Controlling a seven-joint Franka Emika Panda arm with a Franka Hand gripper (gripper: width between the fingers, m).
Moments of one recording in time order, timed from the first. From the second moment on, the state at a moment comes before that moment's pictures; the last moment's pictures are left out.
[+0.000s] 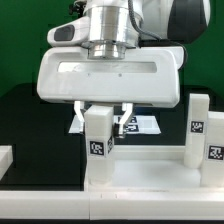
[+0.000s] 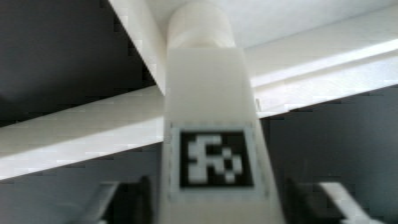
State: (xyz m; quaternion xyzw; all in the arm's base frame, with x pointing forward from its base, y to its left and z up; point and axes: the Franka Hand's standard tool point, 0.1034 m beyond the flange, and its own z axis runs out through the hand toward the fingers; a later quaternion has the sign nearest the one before) arm 0.625 -0.046 0.097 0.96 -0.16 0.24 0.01
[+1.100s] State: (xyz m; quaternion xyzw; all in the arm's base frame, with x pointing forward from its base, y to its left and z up) arm 0.632 -0.055 0.111 0.98 -0.19 0.01 -0.07
